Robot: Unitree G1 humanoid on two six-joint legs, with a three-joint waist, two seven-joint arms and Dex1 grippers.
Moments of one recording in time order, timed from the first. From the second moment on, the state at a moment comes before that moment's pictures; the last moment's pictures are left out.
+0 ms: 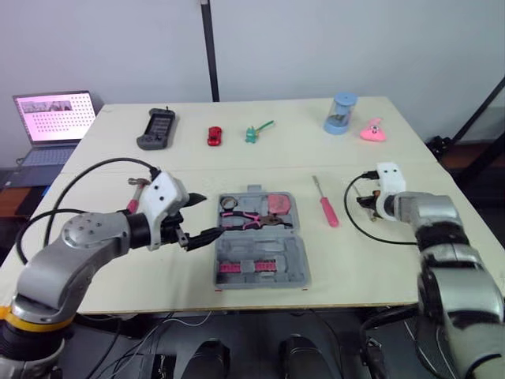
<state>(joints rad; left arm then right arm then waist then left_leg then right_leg) -0.30 0.77 0.05 -0.52 -0.56 0.77 -0.79 -0.74 -0.61 -0.11 0.56 0.14 0.88 0.46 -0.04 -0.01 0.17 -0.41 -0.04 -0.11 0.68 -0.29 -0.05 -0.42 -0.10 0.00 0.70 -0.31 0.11</state>
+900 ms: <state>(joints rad) -0.47 0.73 -0.15 -0.28 -0.47 0.64 -1.02 -0.14 -0.28 -0.31 -0.42 0.21 1.33 0.22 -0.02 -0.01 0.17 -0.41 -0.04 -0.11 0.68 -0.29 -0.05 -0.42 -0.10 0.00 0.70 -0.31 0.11</state>
